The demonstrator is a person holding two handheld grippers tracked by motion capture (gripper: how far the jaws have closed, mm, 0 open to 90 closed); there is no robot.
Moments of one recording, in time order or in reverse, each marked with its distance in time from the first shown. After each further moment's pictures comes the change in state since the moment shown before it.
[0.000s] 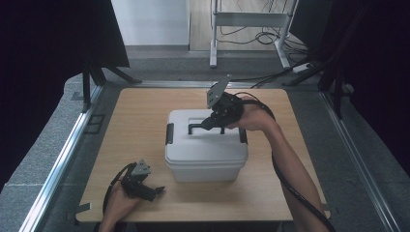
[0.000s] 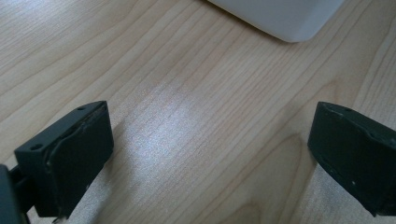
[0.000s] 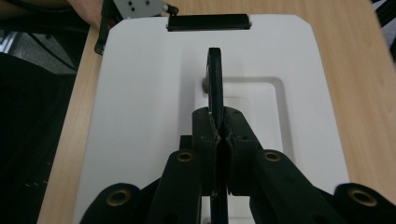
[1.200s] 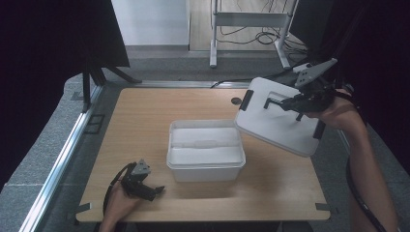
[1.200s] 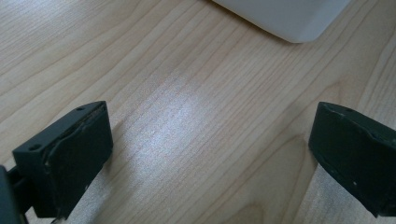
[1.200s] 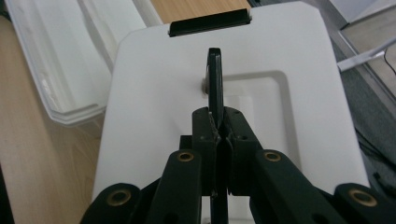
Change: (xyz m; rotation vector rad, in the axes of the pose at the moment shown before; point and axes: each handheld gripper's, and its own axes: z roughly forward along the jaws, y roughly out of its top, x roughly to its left) left arm 0.001 0.000 0.000 0.003 0.009 -0.008; right arm 0.025 -0.111 -0.174 0.059 -0.422 0.301
